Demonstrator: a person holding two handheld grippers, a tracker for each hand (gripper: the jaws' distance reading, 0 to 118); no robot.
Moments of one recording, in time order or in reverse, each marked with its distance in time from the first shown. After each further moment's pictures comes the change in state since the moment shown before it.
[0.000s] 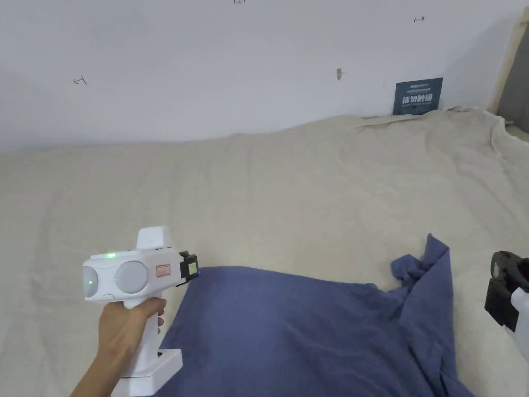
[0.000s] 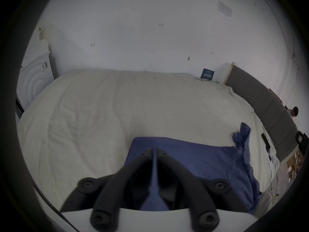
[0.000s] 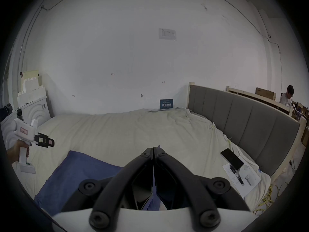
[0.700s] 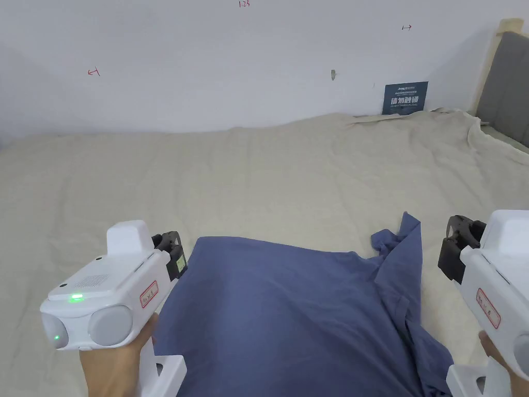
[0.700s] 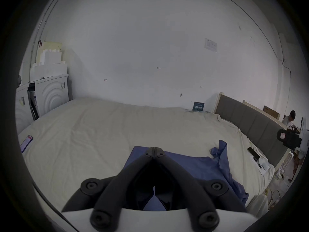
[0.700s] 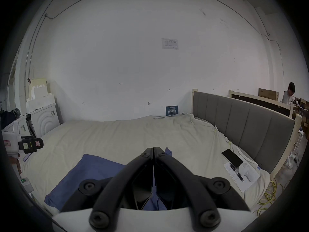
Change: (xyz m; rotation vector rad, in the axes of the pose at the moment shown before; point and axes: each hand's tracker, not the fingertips) left arm 0.051 -0.106 0.204 0.391 0.023 0.011; right arm -0.012 0.001 0.087 0.086 0.056 -0.016
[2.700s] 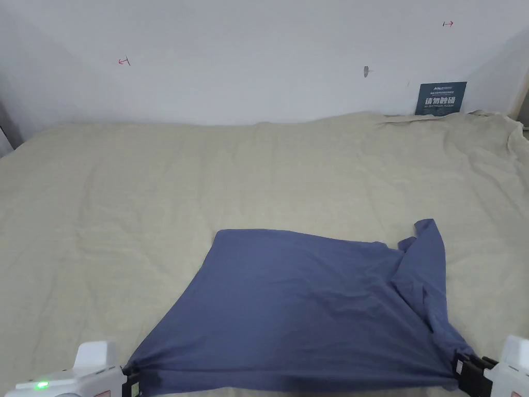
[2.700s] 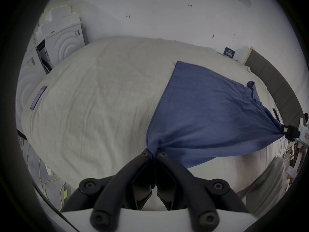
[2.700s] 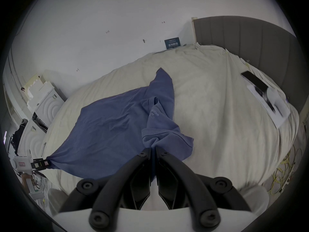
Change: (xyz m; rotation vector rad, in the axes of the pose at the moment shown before) left arm -0.116 -0.123 0.029 -0.574 0.175 0.053; right arm 0.045 -0.151 -0.047 -0.551 0.108 -0.238
